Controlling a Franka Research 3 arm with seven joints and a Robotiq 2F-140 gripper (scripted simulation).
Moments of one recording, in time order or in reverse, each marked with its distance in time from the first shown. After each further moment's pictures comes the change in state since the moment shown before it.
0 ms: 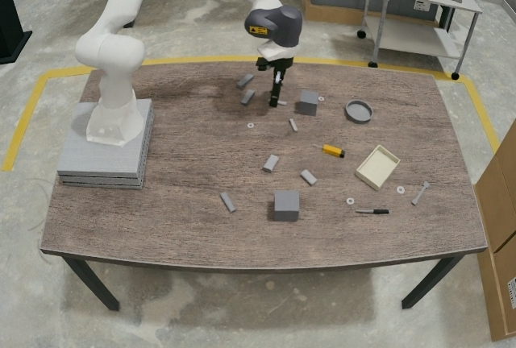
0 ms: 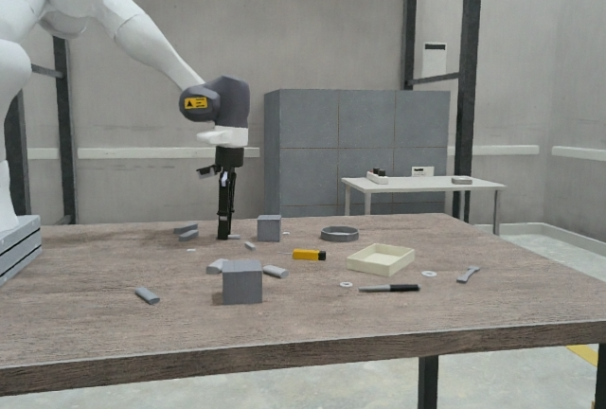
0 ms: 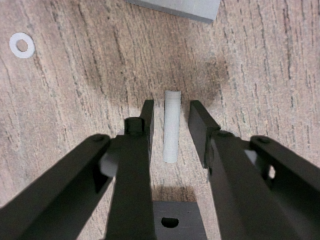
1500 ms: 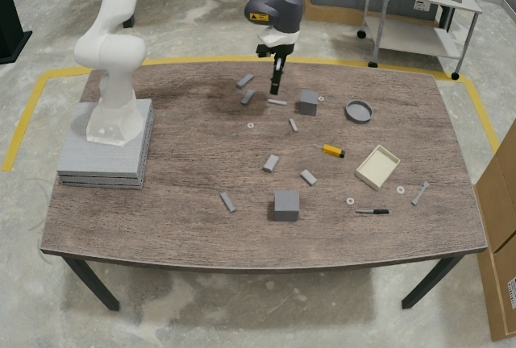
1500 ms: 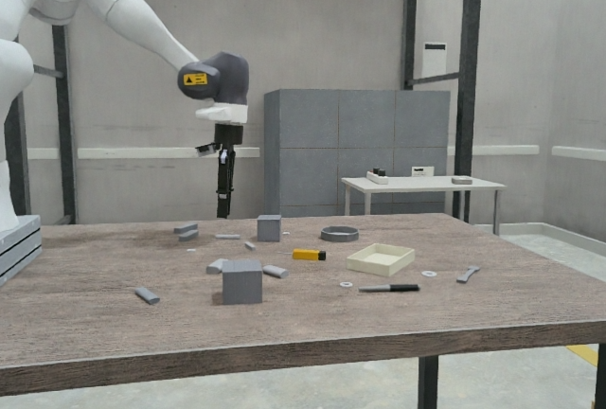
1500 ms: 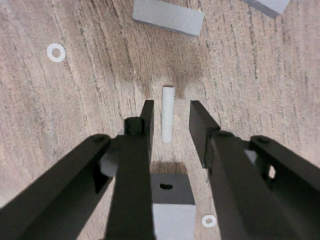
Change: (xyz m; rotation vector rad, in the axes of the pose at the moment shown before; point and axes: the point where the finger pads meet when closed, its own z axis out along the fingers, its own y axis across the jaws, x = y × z) arm 0.006 0.002 -0.058 -0.004 0.000 -0.005
